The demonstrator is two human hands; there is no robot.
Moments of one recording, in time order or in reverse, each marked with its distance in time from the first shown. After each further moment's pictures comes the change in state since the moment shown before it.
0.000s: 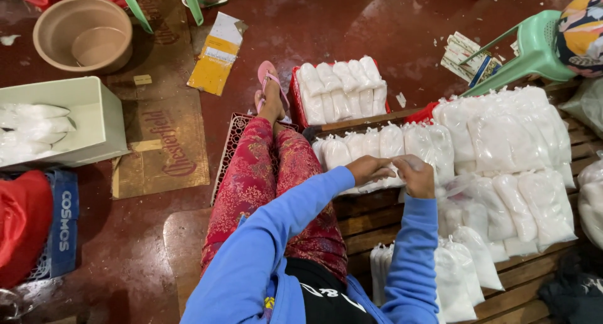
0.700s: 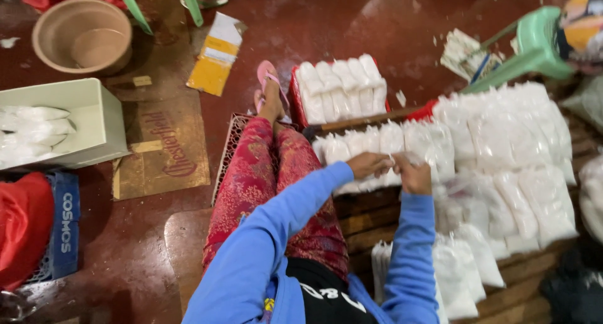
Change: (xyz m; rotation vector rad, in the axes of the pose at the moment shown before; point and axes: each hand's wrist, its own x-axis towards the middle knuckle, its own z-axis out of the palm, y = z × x) left_hand 0.035 -0.071 0.019 -0.189 0.011 -0.033; right_hand 0.003 0.011 0.013 0.383 0.102 -0.130
